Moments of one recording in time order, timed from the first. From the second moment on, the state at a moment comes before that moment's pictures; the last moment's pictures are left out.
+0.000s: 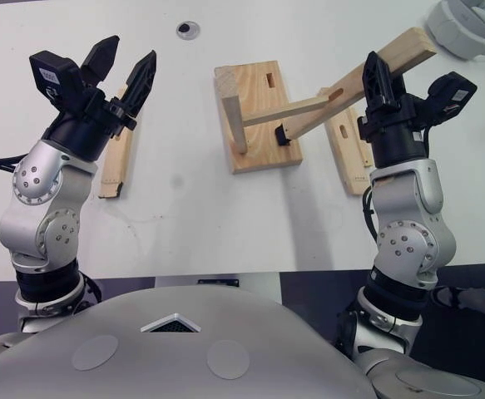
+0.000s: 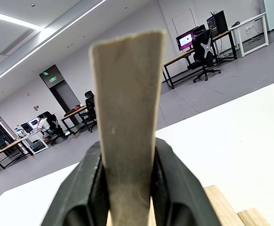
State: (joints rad) left arm -0.01 0.20 -0.02 -0.63 -0.34 0.48 -0.27; right arm 0.08 -0.30 -0.35 -0.50 0.91 0.49 0.04
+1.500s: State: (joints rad) left arm -0.03 0.21 -0.03 -0.63 -0.35 0.48 -0.26; right arm 0.12 -0.31 -0.30 -0.53 0.78 0.46 0.11
